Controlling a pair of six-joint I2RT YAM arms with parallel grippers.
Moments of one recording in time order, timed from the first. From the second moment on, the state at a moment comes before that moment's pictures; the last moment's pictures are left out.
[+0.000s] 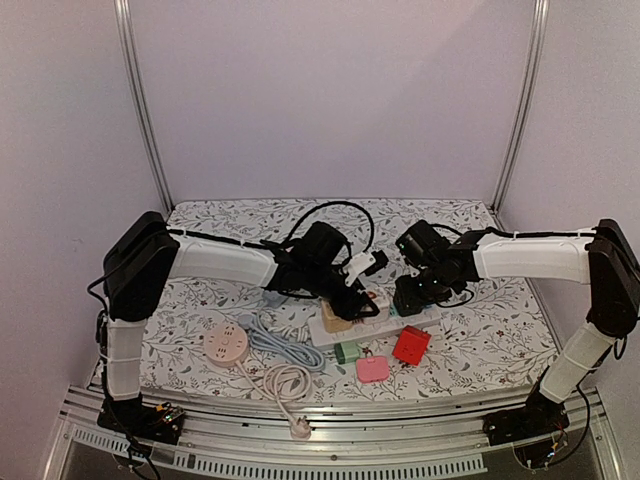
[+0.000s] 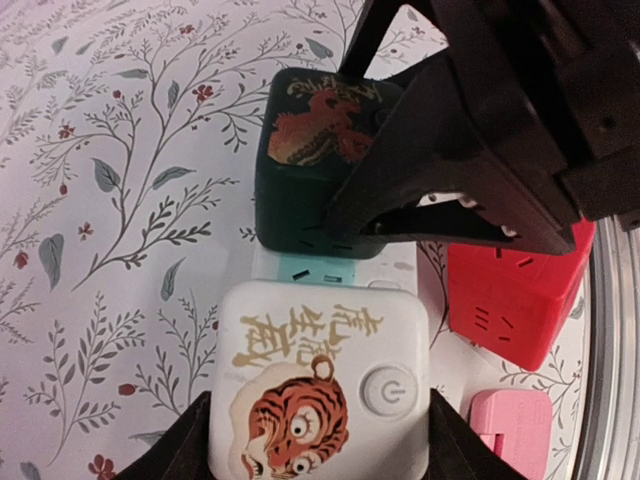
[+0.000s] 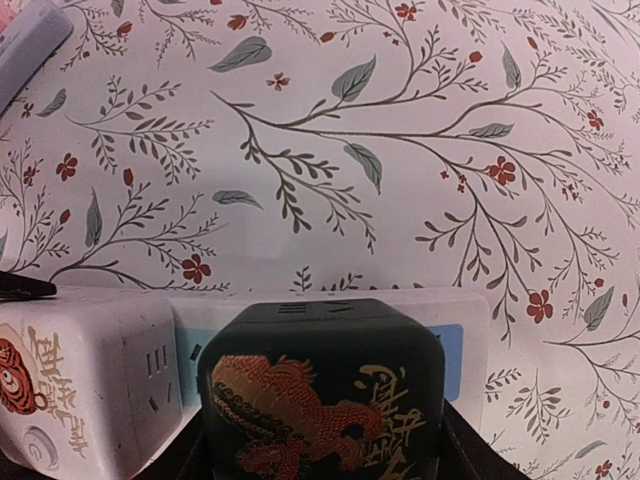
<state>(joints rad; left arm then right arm) -0.93 2.10 1.43 -0.09 0.36 0.10 0.77 1.65 1.07 -0.57 0.23 0.43</state>
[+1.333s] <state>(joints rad) -0.96 2.09 1.41 -0.05 0.32 0.14 0.82 1.62 1.06 -0.60 0.31 0.49</state>
